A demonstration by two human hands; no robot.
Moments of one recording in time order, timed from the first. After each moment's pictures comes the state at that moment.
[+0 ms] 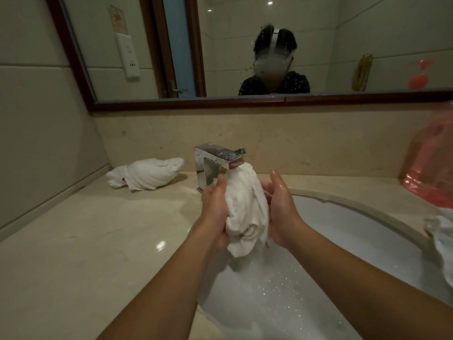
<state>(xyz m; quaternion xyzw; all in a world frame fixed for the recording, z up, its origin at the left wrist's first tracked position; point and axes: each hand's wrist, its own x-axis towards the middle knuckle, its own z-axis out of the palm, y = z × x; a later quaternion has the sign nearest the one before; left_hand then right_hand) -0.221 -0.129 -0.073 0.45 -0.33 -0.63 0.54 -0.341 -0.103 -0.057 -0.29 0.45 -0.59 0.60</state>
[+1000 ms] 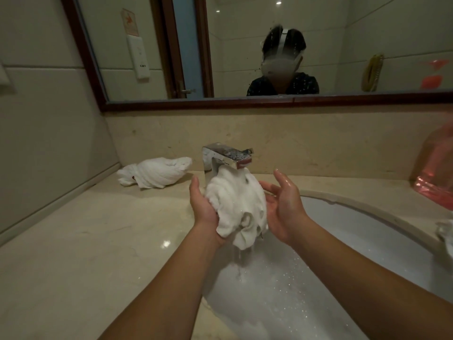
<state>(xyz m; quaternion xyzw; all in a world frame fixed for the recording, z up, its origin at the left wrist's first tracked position) -0.193 -0.144 -0.083 0.27 -0.19 -0.72 0.61 -0.337 -0.105 -0.052 -0.25 0.44 -0.60 0.63</state>
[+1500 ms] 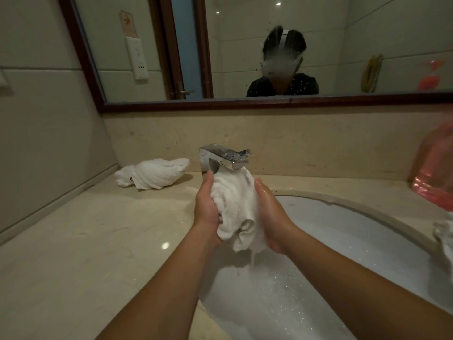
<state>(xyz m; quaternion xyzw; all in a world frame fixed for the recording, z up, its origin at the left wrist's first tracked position) -0.200 -0.145 -0.087 0.33 -0.30 -0.68 0.59 -0.333 -0.131 -0.092 -0.41 0.48 -0.51 0.58</state>
